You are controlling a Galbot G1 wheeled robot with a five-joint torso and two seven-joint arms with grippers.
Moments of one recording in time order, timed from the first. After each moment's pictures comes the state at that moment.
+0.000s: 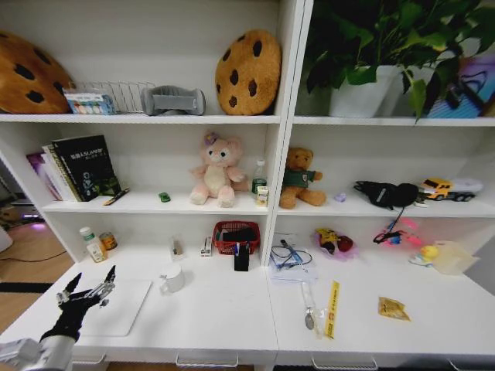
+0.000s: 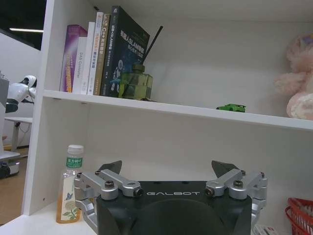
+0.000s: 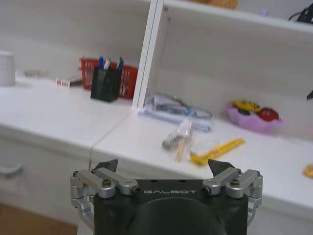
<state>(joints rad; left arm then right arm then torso) 1.93 -1.05 -1.00 -2.13 -0.82 -0.18 -0.07 -2.42 1.05 0.42 2.02 -0.07 0.61 0.45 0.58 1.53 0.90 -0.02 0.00</state>
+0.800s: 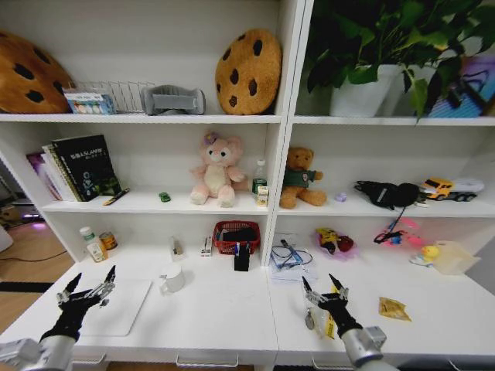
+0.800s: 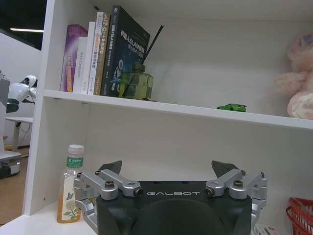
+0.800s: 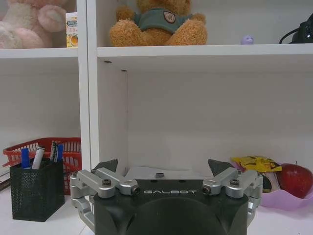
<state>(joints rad) 1.93 -1.05 -1.00 -2.13 -0.82 -0.18 -0.07 -1.71 0.97 0.52 2.04 0.50 0.17 0.19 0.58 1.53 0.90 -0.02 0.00</state>
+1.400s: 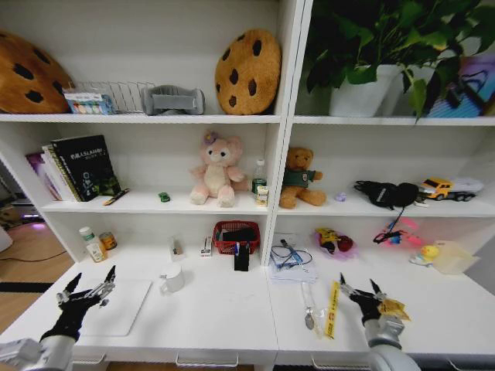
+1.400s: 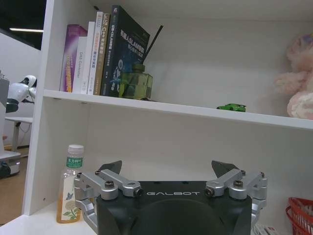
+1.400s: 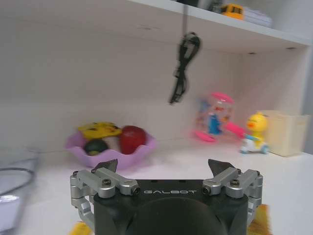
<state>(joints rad) 1.93 -1.05 -1.00 -2.13 -0.82 -0.18 -0.07 -1.56 1.10 0.72 1.71 0.52 0.11 0.44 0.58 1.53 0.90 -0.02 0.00</state>
